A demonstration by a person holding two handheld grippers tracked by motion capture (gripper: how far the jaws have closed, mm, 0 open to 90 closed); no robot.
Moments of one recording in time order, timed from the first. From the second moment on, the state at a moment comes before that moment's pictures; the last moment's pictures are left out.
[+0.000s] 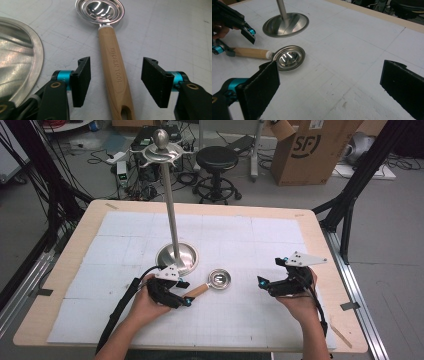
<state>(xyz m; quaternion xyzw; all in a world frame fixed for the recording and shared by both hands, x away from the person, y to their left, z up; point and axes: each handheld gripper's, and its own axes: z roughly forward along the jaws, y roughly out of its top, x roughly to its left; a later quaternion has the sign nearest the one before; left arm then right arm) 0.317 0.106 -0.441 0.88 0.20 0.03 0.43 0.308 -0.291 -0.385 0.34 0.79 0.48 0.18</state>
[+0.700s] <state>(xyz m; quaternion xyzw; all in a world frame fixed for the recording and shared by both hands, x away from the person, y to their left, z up) 0.316 0.091 -0.442 0.90 0.17 0.05 0.40 0.307 -0.291 -0.385 0.35 0.79 0.47 0.18</state>
